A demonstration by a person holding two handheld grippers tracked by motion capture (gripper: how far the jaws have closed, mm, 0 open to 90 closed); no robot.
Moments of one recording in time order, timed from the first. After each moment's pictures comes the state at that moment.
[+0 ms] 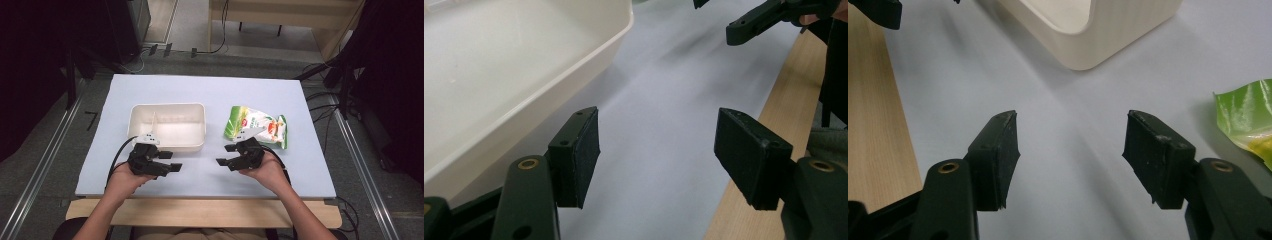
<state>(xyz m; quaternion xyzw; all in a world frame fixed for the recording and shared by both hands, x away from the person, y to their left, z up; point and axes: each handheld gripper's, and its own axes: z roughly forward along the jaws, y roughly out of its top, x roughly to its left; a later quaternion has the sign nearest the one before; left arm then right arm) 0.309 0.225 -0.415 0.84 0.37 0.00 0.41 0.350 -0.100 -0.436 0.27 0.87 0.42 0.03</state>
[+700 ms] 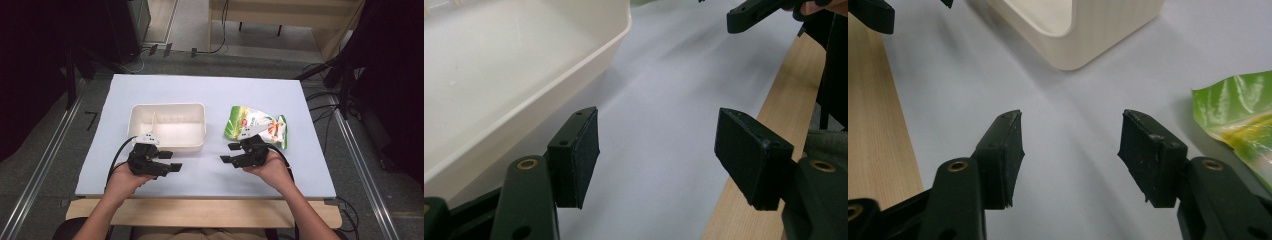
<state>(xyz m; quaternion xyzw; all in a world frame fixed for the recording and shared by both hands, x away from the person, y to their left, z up) 0.308 0.226 -0.414 0.83 0.37 0.00 0.41 0.353 -0.112 -0.428 0.28 0.86 0.42 0.03</state>
